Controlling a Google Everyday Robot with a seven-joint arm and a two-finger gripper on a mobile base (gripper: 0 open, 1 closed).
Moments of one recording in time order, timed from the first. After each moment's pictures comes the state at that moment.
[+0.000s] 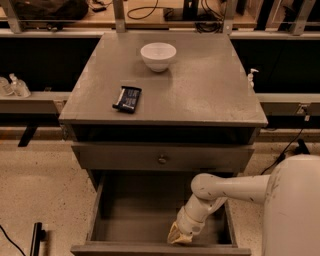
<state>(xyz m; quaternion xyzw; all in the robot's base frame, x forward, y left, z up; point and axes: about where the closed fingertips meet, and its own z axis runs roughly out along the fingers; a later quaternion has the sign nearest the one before) 0.384 -0.060 0.380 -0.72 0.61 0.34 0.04</state>
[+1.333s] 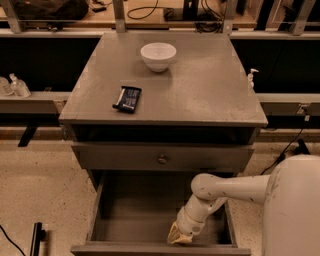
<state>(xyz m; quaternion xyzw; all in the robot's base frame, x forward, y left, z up) 0.384 -0.060 0.380 -0.72 0.61 0.34 0.04</state>
